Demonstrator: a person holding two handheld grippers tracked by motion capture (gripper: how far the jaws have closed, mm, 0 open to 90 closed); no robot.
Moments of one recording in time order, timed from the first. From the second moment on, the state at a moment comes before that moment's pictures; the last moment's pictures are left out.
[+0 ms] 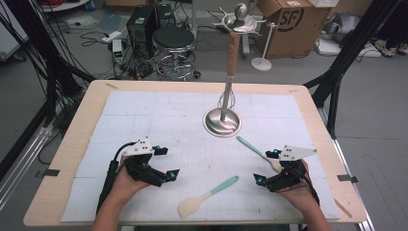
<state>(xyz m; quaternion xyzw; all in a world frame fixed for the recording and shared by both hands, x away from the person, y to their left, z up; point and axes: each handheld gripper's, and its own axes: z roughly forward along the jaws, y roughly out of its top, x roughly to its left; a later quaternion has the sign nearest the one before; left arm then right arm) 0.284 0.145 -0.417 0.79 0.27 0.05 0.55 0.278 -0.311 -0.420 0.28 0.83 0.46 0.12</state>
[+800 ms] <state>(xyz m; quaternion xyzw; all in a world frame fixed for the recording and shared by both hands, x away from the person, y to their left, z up) 0.289 0.144 -0.418 0.78 0.27 0.05 0.56 0.321 -0.289 -0.315 0.20 0.83 0.50 0.12</state>
